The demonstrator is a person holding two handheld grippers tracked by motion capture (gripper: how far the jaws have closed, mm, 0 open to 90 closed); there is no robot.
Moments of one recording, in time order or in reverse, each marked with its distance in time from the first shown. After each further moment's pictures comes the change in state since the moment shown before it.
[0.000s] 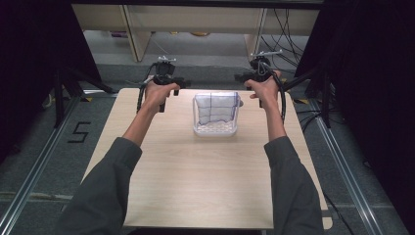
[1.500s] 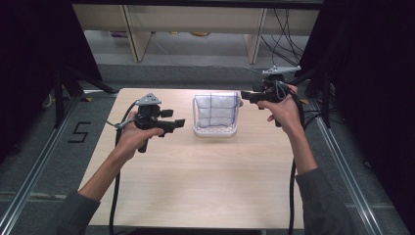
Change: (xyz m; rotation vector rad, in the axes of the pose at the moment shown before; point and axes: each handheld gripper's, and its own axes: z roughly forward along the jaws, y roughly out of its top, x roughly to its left) left arm -0.050 -0.098 -0.091 -0.017 -0.160 0.128; right arm 0.024 -0.046 -0.077 -0.035 0.087 -0.147
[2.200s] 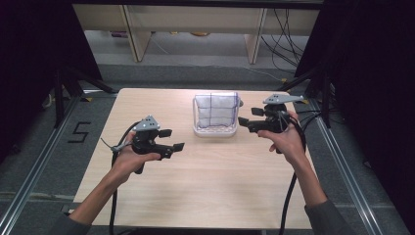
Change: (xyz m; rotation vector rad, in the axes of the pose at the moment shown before) left arm -0.027 -0.047 -0.016 0.029 -0.046 0.051; right arm 0.041 -0.061 -0.026 -0.014 0.087 -0.027
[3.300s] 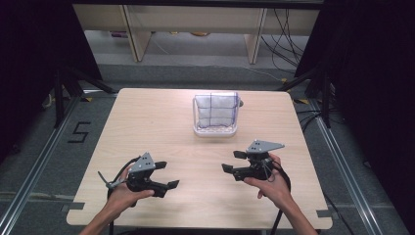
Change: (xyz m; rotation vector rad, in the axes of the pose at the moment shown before) left arm -0.032 -0.091 -0.011 0.048 -0.039 0.029; right arm 0.073 -0.097 0.013 0.071 0.170 0.015
